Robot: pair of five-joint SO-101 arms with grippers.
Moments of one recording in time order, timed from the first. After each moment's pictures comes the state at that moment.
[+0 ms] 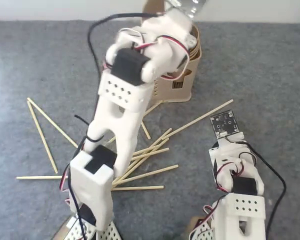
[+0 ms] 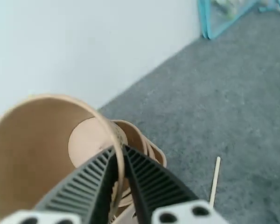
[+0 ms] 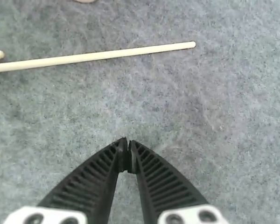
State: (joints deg) left arm 24.8 24.4 -64.4 85.2 -9.1; right arm 2.1 -73.7 86.6 42.1 24.0
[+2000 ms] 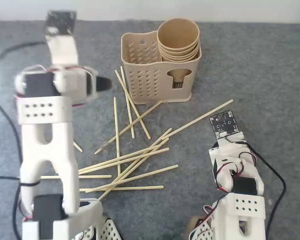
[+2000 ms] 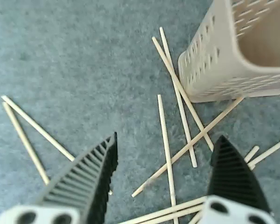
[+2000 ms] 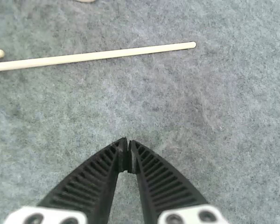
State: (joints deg) left arm -9.0 -14.4 4.4 84.3 1.5; right arm 2.1 -73.7 86.6 42.1 24.2
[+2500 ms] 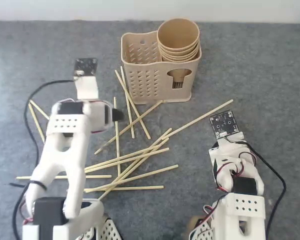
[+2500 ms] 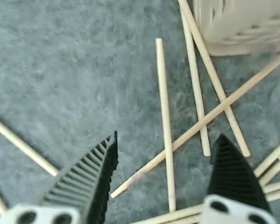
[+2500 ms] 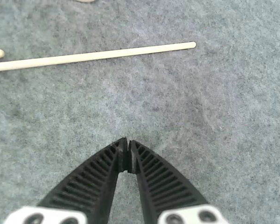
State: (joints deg) left arm -5.8 -15.6 40.0 57.5 5.6; right arm 2.1 -73.7 86.6 42.1 24.2
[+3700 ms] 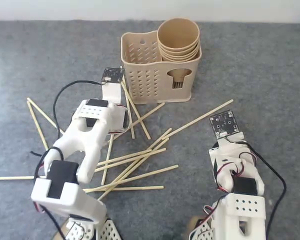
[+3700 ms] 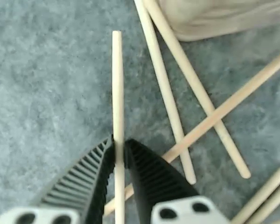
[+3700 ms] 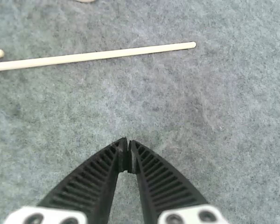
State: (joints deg) left arm 1.0 5.6 34.2 50.0 5.9; right arm 2.1 -73.7 86.6 42.1 24.2
